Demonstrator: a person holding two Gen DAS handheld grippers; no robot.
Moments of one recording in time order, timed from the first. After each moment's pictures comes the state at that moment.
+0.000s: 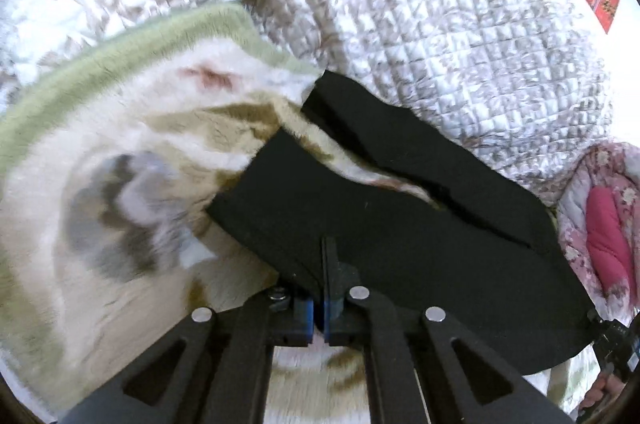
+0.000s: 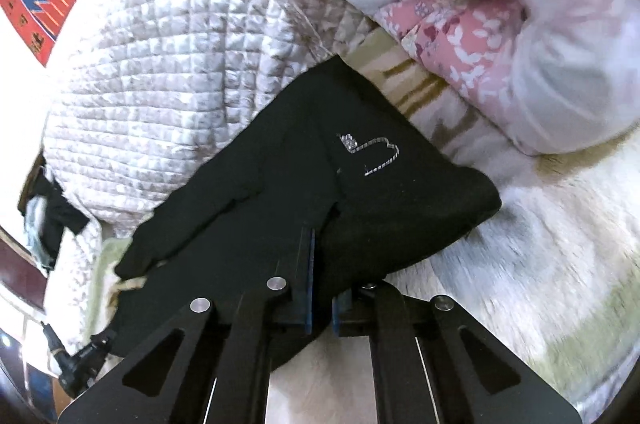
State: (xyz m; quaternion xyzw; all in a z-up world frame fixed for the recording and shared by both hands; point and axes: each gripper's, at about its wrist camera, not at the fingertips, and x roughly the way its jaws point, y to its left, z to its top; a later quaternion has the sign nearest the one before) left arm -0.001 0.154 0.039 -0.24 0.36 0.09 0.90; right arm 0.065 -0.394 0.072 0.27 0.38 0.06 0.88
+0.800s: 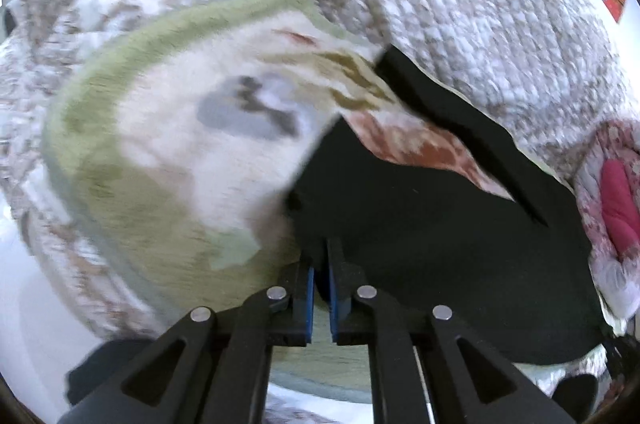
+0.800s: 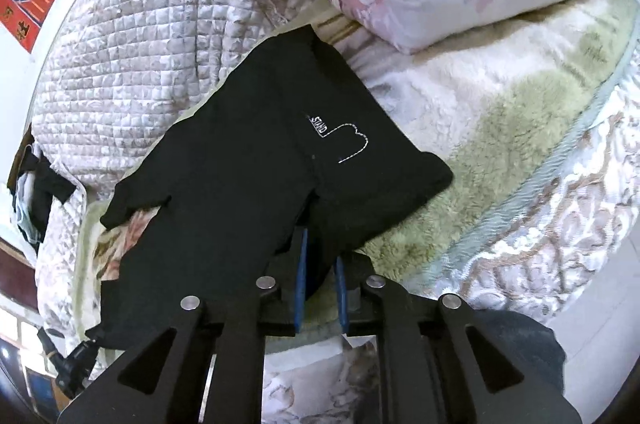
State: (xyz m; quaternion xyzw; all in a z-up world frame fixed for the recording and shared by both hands) left arm -0.096 0.168 0.023 -0.22 0.39 0.15 0.88; right arm -0.029 -0.412 0.056 0.26 0.43 0.00 0.86
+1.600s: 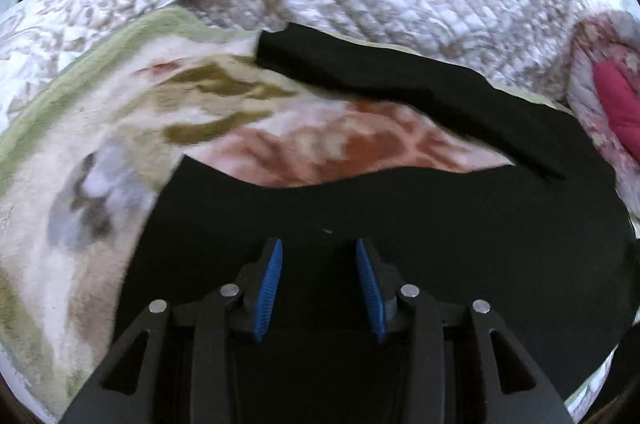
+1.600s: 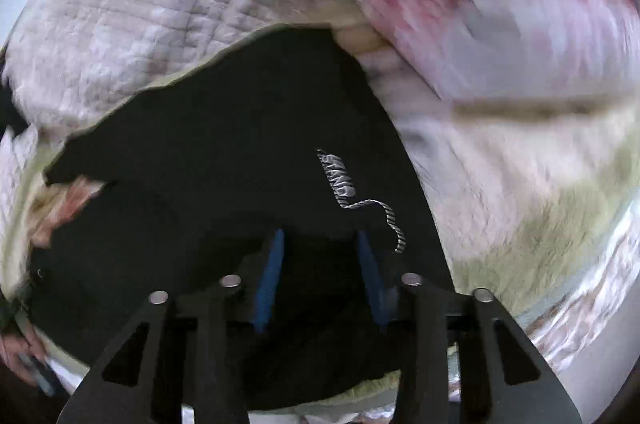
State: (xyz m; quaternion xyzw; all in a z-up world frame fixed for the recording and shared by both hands) left arm 0.010 0.102 -0.005 -0.07 0.41 0.07 0.90; right arm 0.033 -0.395 0.042 0.13 0.43 -0.02 0.89
